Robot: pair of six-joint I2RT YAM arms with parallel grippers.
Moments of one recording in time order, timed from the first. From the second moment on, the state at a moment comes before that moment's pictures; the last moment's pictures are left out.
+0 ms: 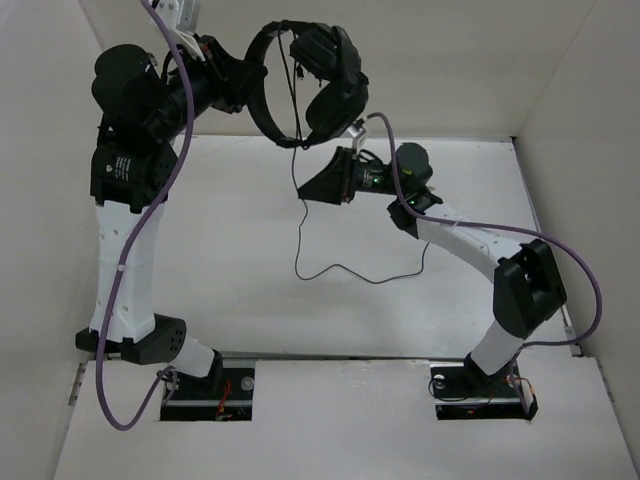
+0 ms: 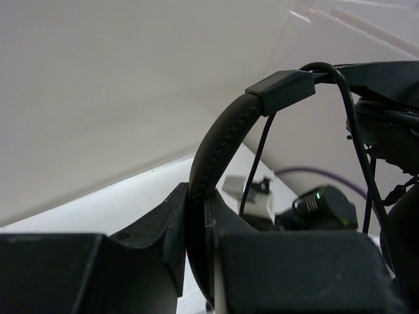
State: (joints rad) left arm -0.27 1.49 2.25 -0.63 0.42 -0.31; right arm 0.57 1.67 1.30 0.70 -0.94 0.96
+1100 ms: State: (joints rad) left arm -0.15 1.52 2.24 -0.50 -0.12 -0.19; right arm 0.84 1.70 1.32 0.30 -0.96 0.51
